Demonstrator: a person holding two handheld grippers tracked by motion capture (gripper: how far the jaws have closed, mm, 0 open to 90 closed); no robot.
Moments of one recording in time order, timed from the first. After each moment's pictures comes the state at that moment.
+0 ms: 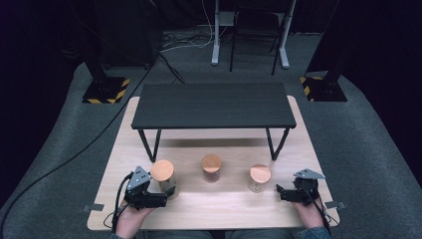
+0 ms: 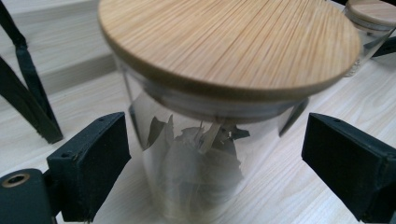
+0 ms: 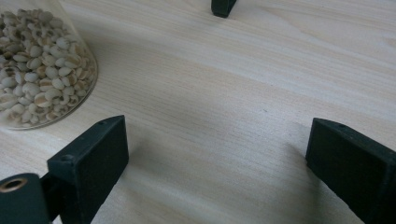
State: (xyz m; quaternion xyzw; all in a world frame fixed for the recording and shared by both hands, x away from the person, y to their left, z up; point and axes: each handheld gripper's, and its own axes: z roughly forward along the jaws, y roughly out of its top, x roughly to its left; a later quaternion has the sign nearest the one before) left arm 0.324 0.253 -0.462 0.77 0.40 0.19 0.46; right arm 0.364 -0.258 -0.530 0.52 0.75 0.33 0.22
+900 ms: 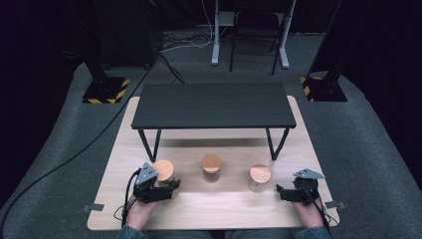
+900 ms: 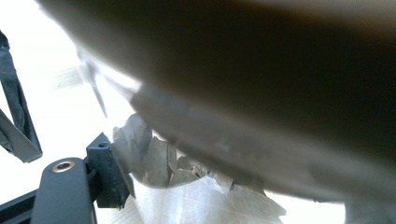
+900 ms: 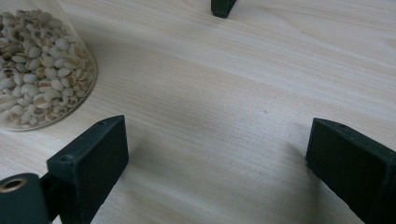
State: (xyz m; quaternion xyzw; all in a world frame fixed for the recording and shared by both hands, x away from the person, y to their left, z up) left arm 0.347 0.245 -0.484 0.76 0.40 0.19 0.47; right arm 0.365 -0.258 -0.530 0.52 0.75 0.33 0.23
